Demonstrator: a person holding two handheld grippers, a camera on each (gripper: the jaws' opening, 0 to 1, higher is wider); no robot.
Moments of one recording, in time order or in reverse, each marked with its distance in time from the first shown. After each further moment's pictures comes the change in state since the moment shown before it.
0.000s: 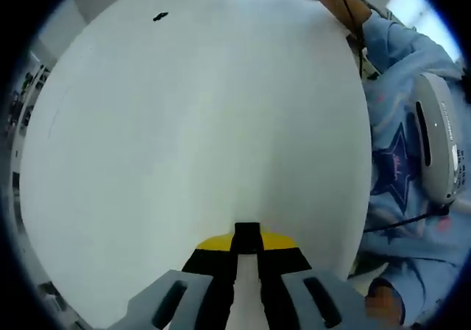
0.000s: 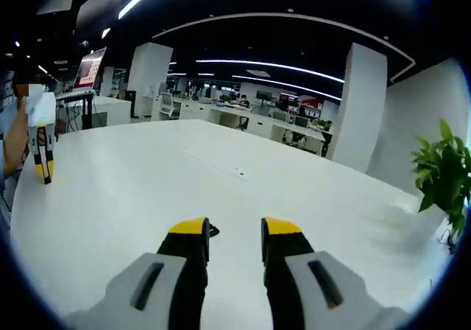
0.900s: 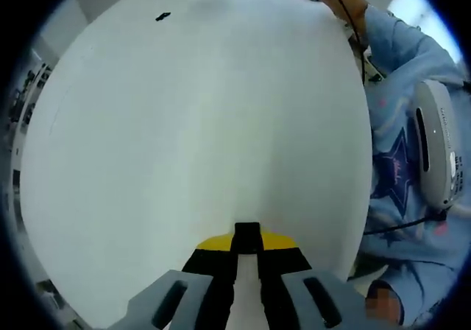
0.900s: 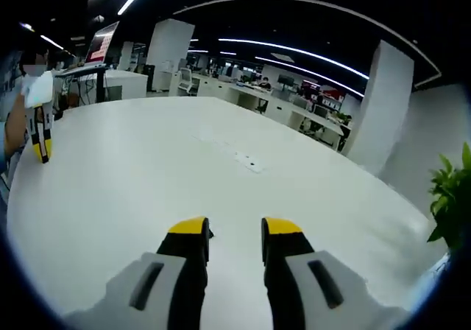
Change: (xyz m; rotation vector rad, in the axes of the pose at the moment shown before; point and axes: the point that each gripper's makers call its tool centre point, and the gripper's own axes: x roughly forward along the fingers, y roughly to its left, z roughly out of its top) left arm 0.000 -0.001 -0.001 -0.018 -0.013 0.000; right arm 0.044 0.005 -0.009 -0.121 0.152 0.152
